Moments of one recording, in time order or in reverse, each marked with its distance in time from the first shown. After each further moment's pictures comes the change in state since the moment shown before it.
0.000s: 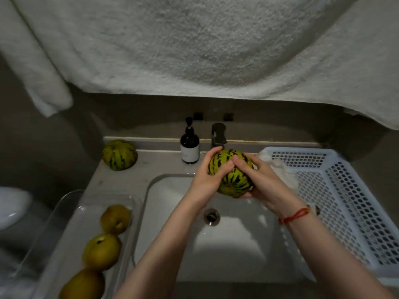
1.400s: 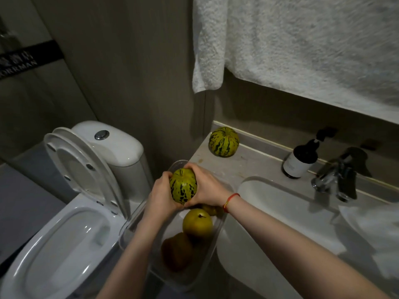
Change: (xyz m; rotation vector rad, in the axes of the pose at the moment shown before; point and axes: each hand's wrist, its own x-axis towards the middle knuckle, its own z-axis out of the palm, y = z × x) left_hand -0.140 -0.034 -0.283 0.961 0.726 -0.193; right_hand 0.061 0.106 0.304 -0.932 -0.839 -0.678
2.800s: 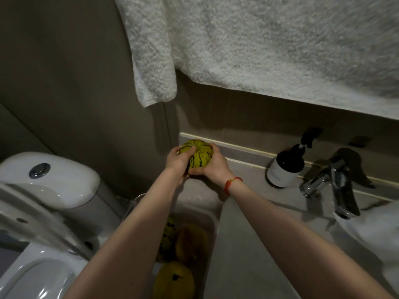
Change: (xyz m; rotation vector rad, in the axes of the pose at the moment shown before) left_hand 0.175 0.116 0.079 -0.926 -0.174 -0.427; right_hand 0.063 0.109 -0.074 0.400 0.505 0.491
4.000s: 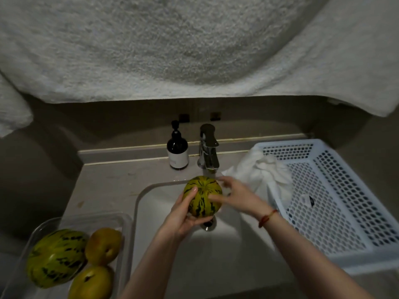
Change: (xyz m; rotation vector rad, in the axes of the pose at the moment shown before) left_hand -0.170 -0.134 0.126 -0.126 -0.646 -0.430; right_hand -0.232 0.062 -0.217 -0.118 0.097 0.303
